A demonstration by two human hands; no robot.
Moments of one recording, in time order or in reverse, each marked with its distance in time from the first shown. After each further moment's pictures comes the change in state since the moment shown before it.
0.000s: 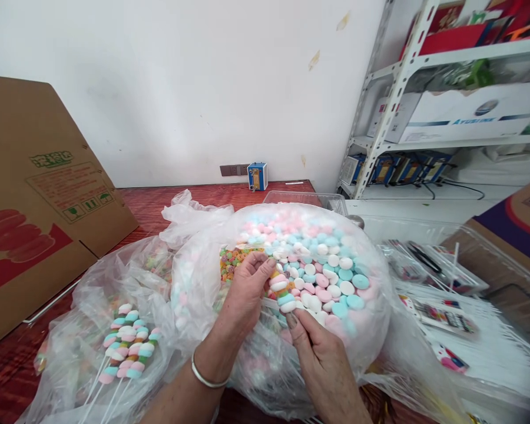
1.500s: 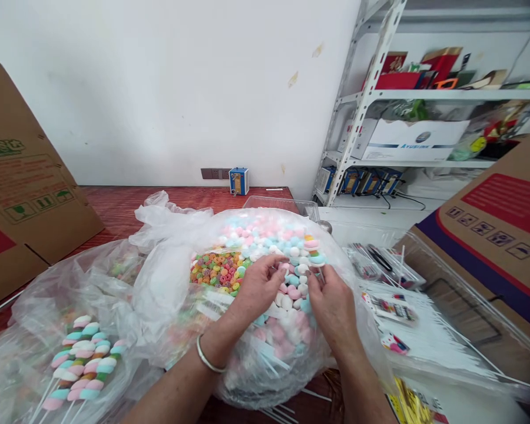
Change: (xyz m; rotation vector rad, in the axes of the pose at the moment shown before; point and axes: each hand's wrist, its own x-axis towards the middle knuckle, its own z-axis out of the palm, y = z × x) left_hand 0.023 -0.028 0.033 0.752 -0.223 0.232; right_hand 0.063 0.026 -0.065 -0.282 0.387 0.068
